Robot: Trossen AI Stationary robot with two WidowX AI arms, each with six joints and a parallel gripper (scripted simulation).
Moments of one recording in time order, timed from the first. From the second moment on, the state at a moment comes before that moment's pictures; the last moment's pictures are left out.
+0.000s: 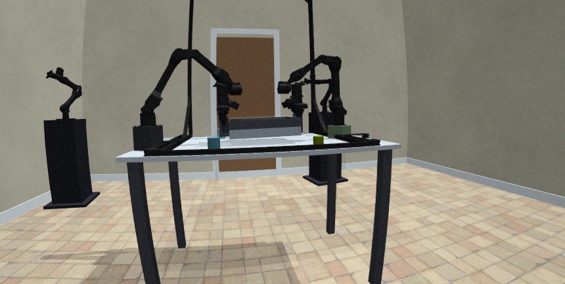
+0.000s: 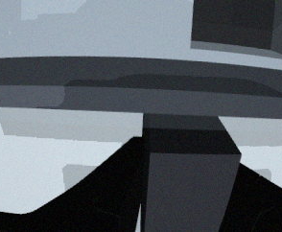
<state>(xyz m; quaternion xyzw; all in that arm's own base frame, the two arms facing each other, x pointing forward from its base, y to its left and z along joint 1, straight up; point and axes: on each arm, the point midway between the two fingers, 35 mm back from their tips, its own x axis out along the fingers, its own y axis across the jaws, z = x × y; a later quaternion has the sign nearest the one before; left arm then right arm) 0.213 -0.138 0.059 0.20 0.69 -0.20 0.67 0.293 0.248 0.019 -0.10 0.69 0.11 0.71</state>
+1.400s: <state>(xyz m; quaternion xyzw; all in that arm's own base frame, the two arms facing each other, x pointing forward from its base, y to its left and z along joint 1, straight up) 0.211 -0.138 0.052 0.20 0.67 -0.20 0.68 0.294 0.249 0.026 -0.11 0.70 0.11 0.69</state>
